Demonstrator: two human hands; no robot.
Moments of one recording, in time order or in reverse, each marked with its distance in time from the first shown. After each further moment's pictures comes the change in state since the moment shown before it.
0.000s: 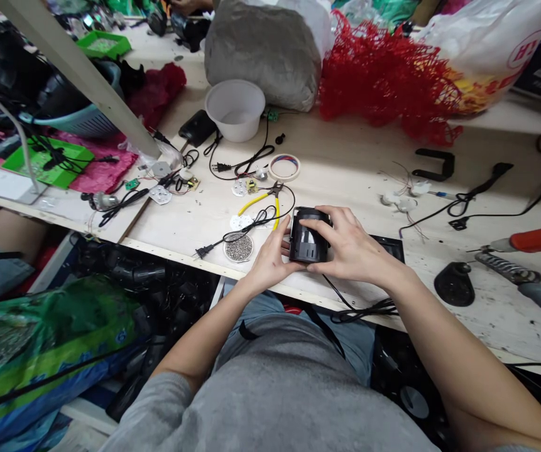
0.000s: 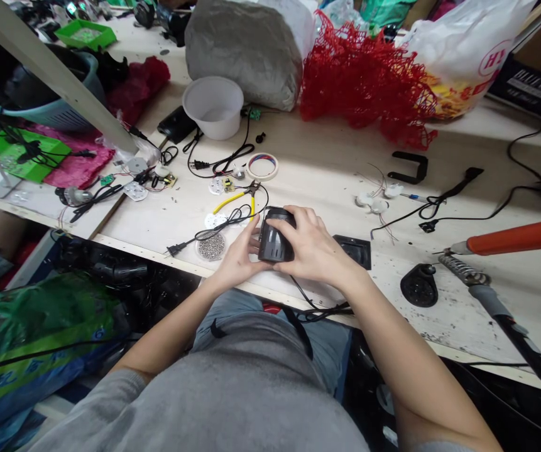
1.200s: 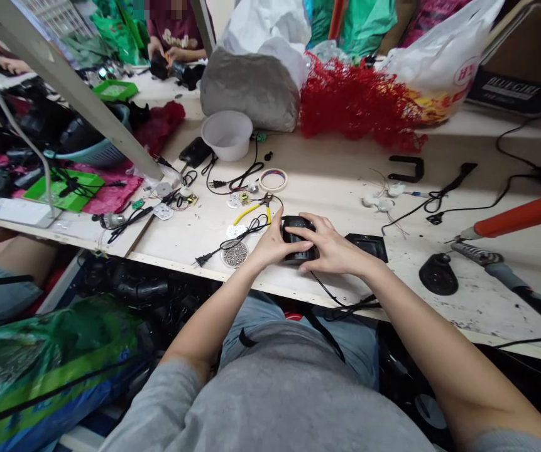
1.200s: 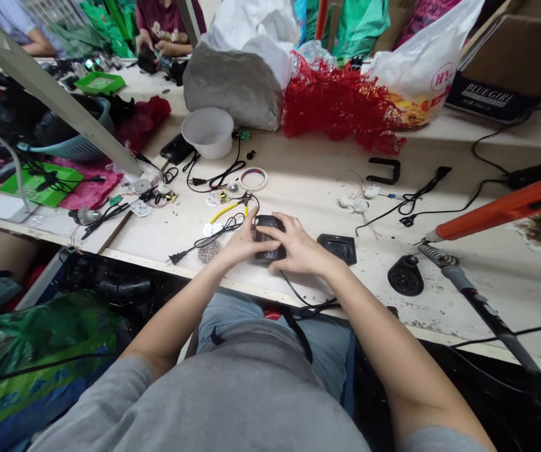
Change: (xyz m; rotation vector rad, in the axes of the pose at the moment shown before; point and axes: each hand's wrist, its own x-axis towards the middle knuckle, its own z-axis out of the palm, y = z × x) left_hand 0.044 0.034 -0.012 -0.067 -0.046 -0.216; right_hand -0.006 0.012 0.014 0.271 -0.003 0.058
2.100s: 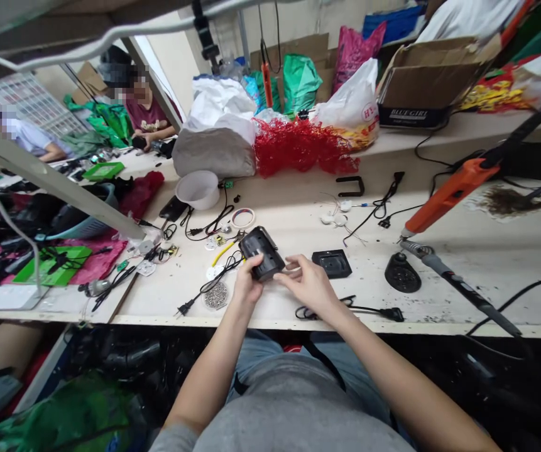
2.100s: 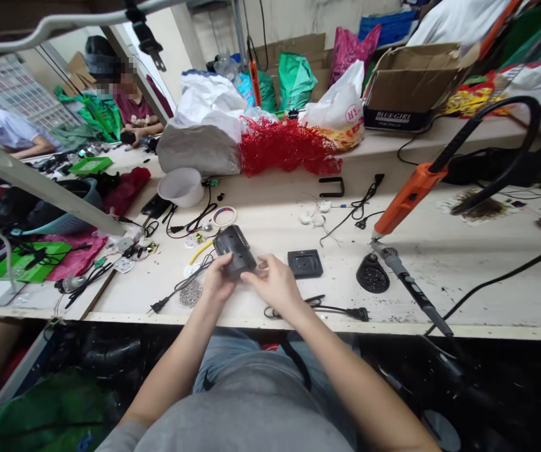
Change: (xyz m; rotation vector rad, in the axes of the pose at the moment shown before) left_hand 0.007 0.026 0.034 -0.936 0.289 -0.286; right_hand -0.022 -0.031 0.031 0.332 0.548 0.491
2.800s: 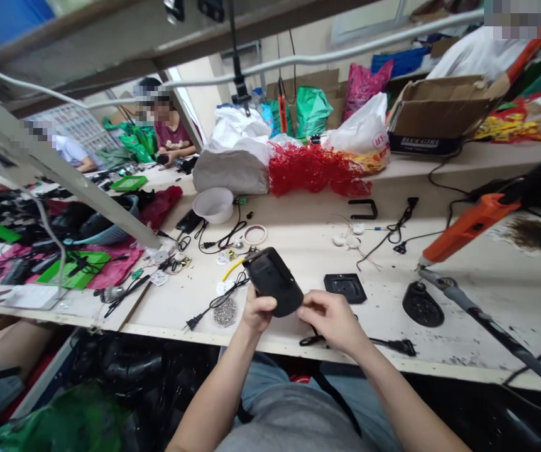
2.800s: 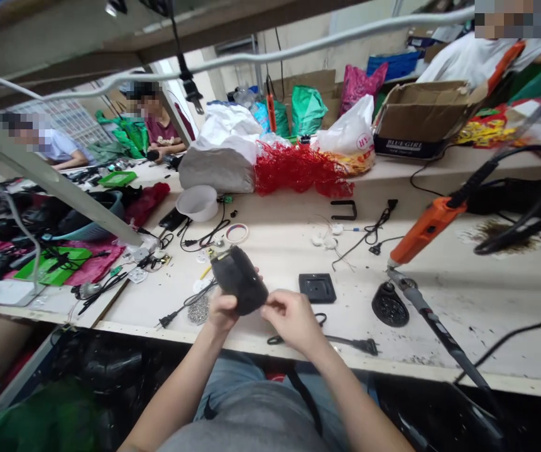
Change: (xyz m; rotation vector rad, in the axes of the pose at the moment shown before) left_hand -0.016 0.001 -0.018 0.046 -0.444 0.216; right_hand -0.016 -0.020 -0.029 0.472 -0.199 0.077
